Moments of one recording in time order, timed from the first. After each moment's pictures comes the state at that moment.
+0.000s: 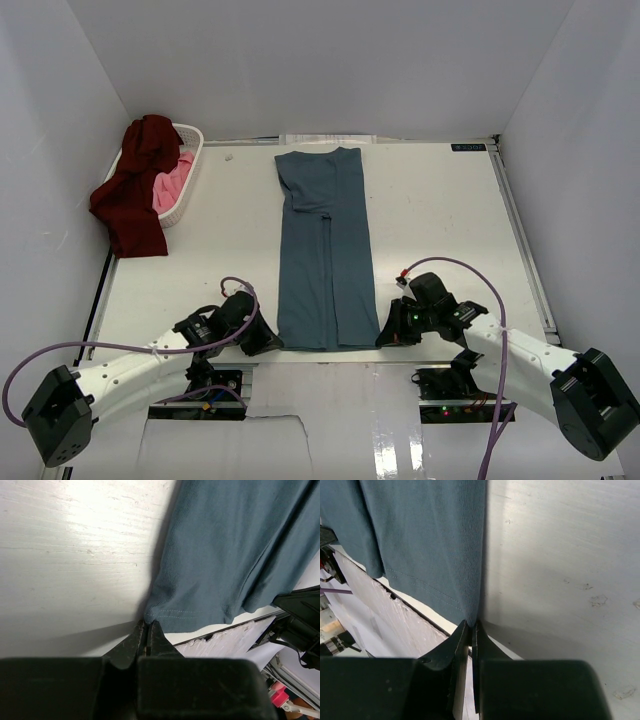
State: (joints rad) left arm -0.84 0.76 0.23 -0.42 0.06 -1.24; right arm 0.65 0.92 0.24 -0.29 -0.45 0.72
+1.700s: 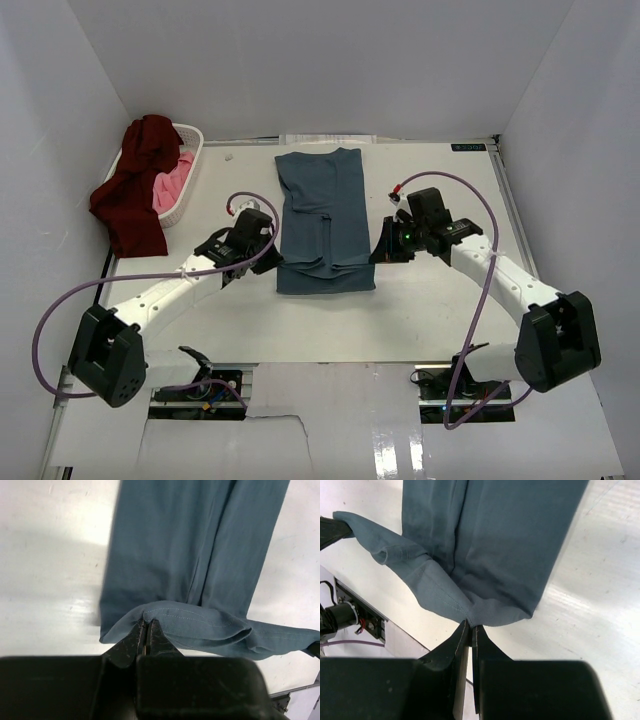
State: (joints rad) left arm -0.58 1.24 0.83 -0.45 -0.13 -0.89; right arm 0.45 1.31 0.92 -0.50 -0.43 0.42
